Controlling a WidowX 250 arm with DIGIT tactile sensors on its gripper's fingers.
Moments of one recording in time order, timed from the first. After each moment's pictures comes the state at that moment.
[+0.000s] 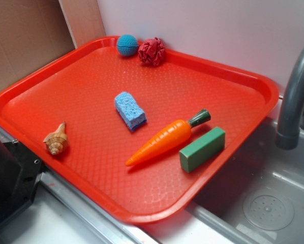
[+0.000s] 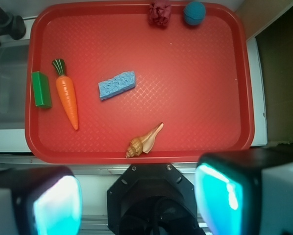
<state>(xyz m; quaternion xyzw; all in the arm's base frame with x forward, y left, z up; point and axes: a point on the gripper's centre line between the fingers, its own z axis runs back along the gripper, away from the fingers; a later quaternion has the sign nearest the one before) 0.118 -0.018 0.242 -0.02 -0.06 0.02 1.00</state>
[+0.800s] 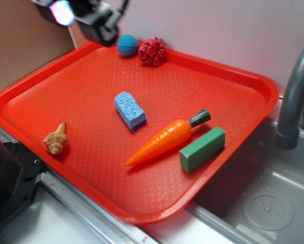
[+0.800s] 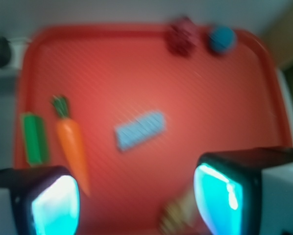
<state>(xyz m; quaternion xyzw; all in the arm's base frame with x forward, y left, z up) 0.189 -0.079 0.162 0.01 -0.13 0.02 0.99</state>
